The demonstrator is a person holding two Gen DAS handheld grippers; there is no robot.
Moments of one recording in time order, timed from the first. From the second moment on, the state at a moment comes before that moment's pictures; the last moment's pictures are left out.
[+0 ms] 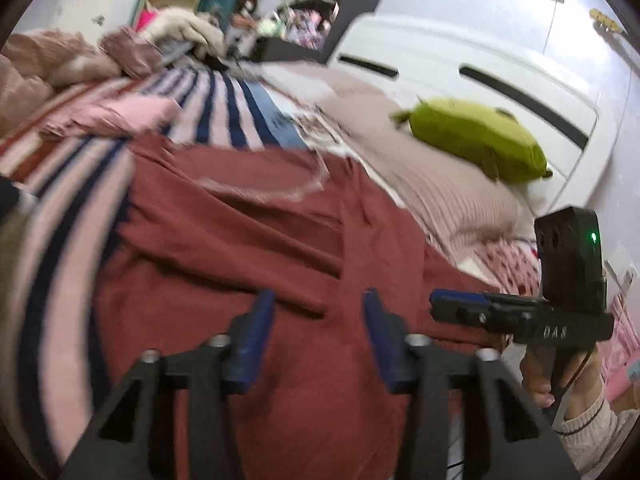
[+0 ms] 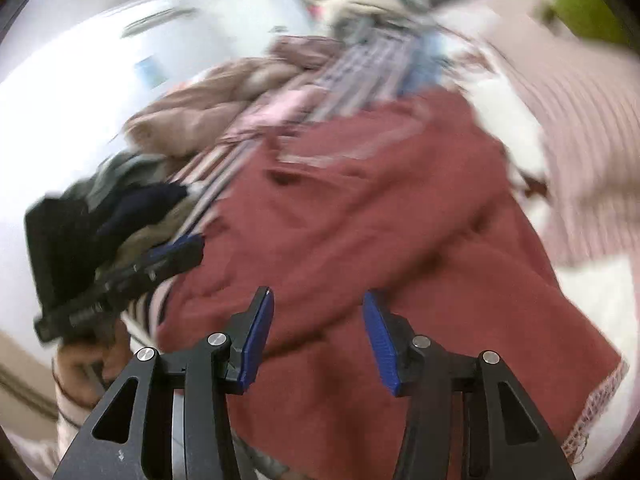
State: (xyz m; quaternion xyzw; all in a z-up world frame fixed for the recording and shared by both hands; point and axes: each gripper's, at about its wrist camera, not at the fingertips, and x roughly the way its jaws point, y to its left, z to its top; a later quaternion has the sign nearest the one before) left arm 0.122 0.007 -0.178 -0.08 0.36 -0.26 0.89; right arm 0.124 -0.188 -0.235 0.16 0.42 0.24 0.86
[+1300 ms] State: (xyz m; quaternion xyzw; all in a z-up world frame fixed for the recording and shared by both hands) left arm 0.069 0.101 -0.205 -0.12 0.42 -0.17 0.88; right arm 0.072 -0.314 -0.246 0.16 0.43 0.22 0.86
